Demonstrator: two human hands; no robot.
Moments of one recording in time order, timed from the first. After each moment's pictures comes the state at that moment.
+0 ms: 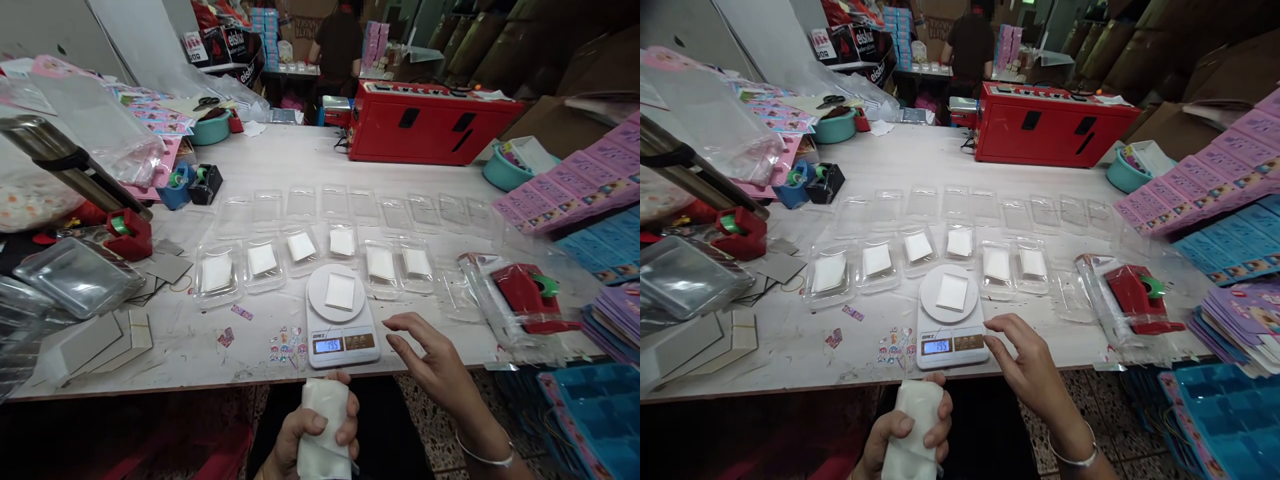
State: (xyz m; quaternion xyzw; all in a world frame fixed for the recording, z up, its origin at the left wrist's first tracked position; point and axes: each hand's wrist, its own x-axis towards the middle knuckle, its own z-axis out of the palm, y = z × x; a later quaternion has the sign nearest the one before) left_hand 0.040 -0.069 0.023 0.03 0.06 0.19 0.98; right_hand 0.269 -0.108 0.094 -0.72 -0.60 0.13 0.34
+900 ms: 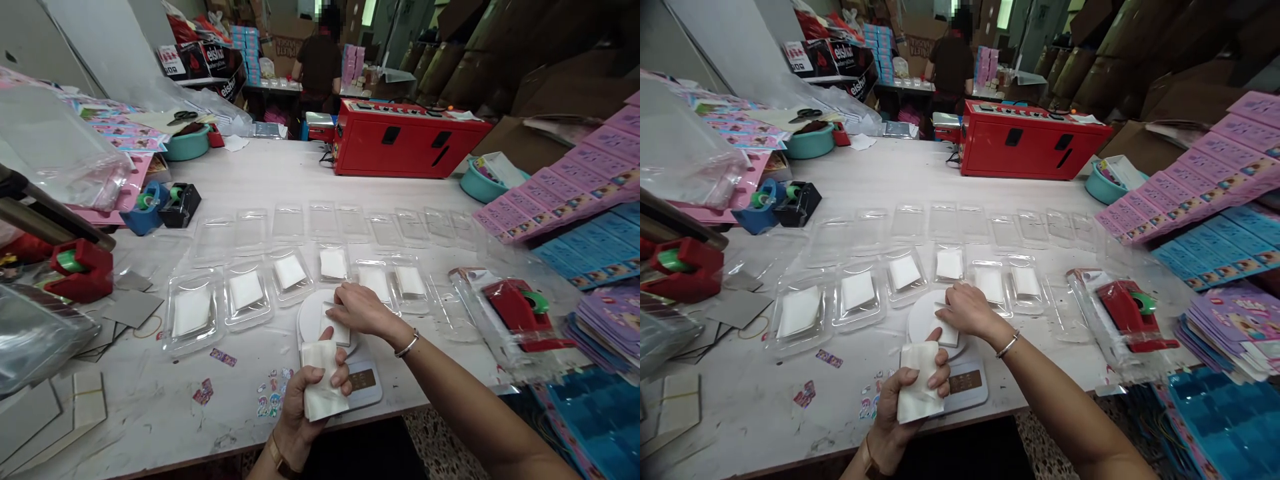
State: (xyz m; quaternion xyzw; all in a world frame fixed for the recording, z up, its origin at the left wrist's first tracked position) left_hand 0.103 0.017 0.033 0.02 0.14 0.23 0.96; right_hand 0.284 0.050 0.088 -0.76 -0.61 0.22 0.00
